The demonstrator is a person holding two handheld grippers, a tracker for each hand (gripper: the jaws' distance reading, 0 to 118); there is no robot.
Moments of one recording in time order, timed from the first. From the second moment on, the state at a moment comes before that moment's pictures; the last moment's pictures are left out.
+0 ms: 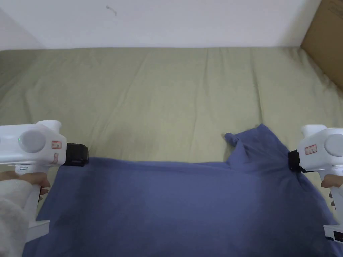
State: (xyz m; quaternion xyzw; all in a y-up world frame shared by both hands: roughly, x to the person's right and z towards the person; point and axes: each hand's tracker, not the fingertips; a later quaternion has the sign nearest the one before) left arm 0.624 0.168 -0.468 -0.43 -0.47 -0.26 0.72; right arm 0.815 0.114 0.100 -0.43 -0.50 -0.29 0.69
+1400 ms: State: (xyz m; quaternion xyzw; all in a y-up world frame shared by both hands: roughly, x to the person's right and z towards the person) left arm 0.321 0.179 -0.391 -0.45 -0.51 -0.29 0.67; right arm 0.513 0.128 0.206 -0.47 -0.48 -0.29 0.67
